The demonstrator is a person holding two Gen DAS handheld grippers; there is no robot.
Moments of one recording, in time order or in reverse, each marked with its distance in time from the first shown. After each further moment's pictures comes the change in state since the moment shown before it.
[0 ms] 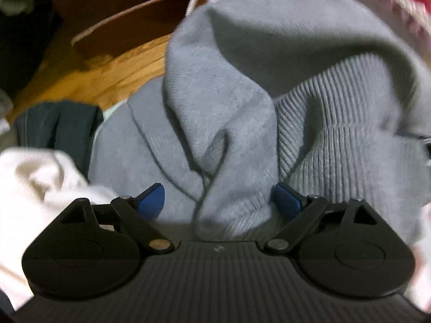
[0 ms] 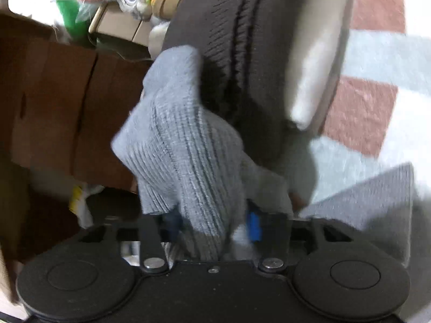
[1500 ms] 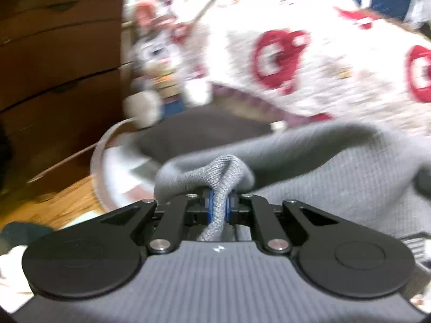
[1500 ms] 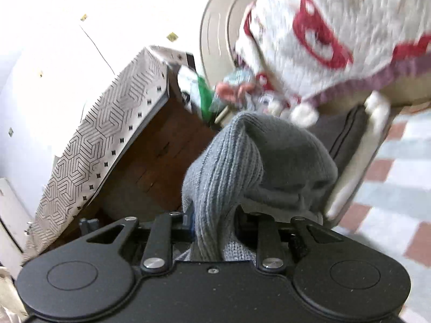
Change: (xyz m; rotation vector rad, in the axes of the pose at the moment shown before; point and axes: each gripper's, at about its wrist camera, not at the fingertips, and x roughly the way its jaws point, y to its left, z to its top) left arm -0.204 -0.078 -0.037 0.169 -0.544 -0.333; right arm -0.242 0.064 -0.131 -0.366 -0.549 0.193
